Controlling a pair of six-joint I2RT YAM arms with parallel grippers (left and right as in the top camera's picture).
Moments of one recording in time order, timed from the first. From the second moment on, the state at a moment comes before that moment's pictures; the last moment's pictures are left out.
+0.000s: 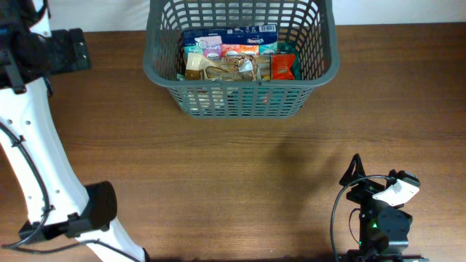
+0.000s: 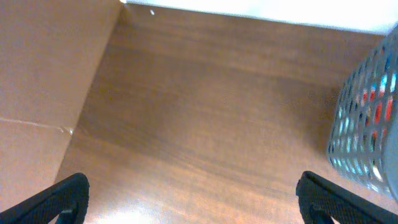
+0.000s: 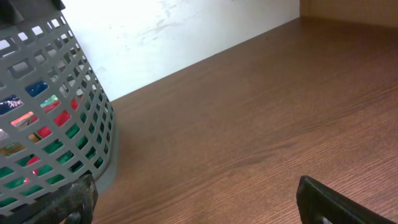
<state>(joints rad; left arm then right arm) 0.16 1.93 2.68 -1.68 -0.22 0.01 -0.03 0.02 0.09 -0.28 0.23 0.37</state>
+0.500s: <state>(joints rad) -0.02 1.13 1.60 -1.46 -0.21 0.01 -0.03 0.01 0.09 -0.27 0.22 0.37</state>
